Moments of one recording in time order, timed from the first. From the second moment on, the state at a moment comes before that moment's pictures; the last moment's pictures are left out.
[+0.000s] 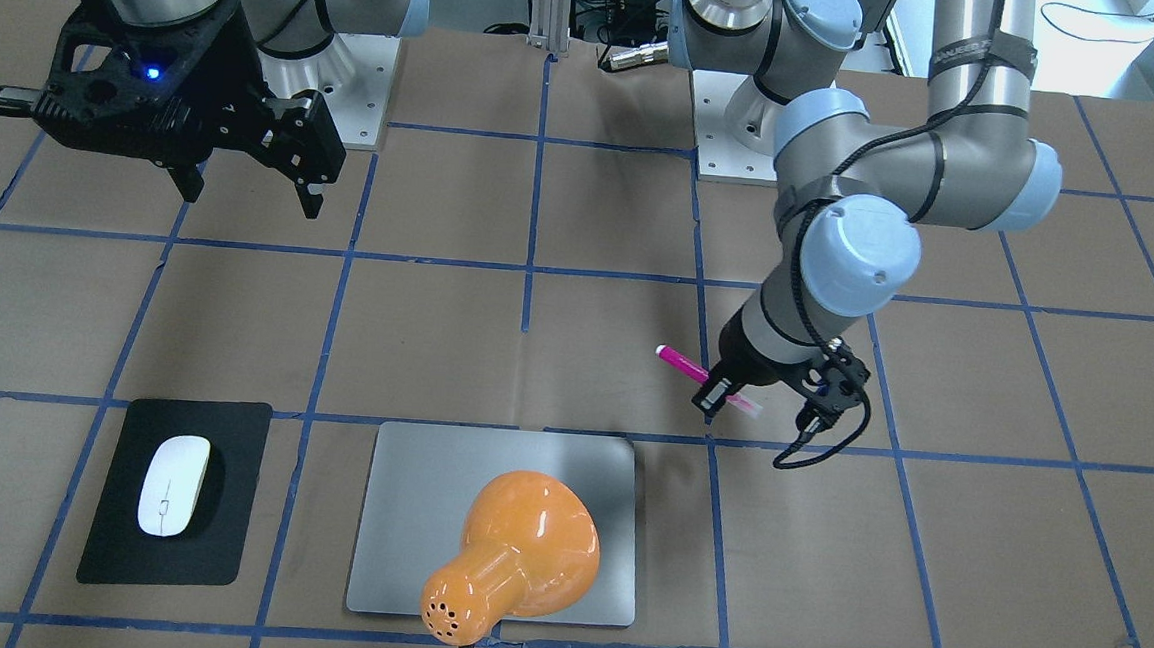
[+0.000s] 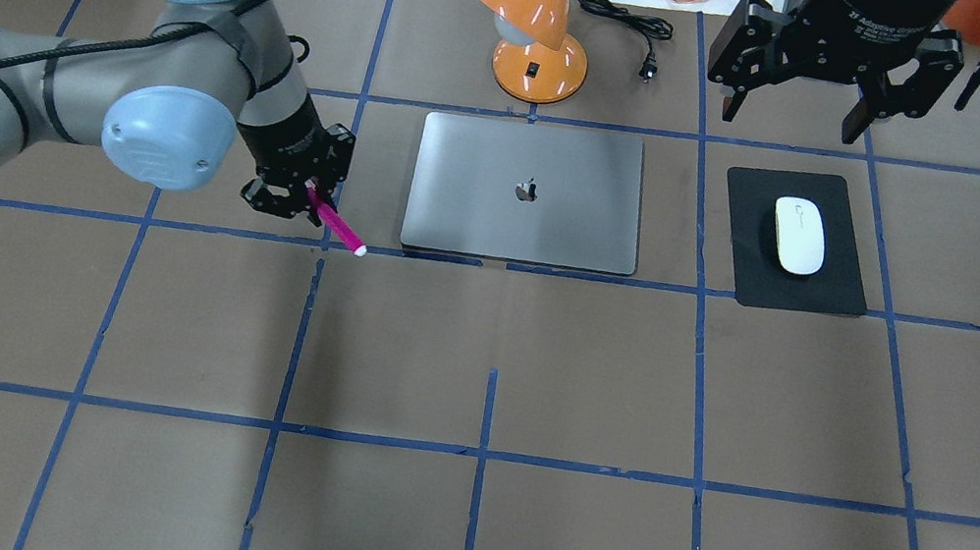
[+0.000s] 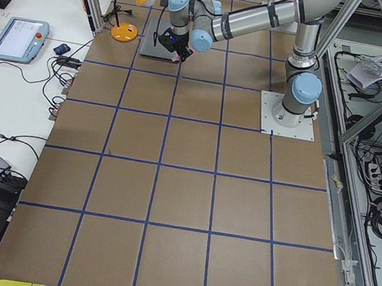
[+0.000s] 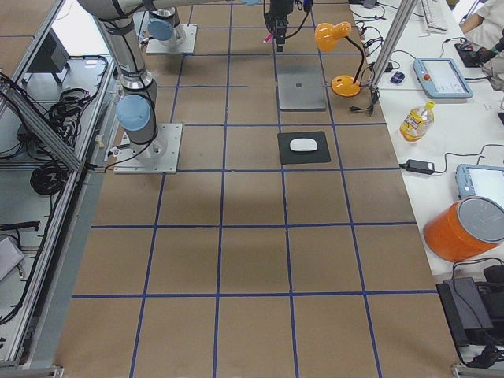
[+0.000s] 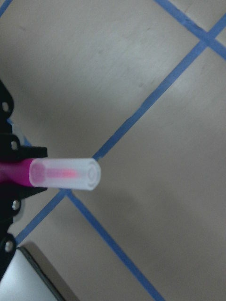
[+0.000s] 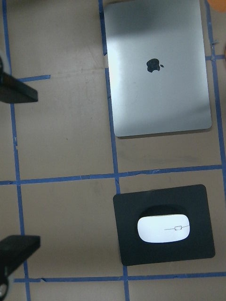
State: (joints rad) left arm -1.61 -1.86 -1.79 -1.14 1.49 -0.97; right arm 1.64 -1.50 1.40 -1.53 -1.57 0.14
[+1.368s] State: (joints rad) left arm -1.94 -1.99 -1.85 -0.84 1.41 -1.83; right arm 1.64 -1.50 1.40 -1.53 -1.57 0.14
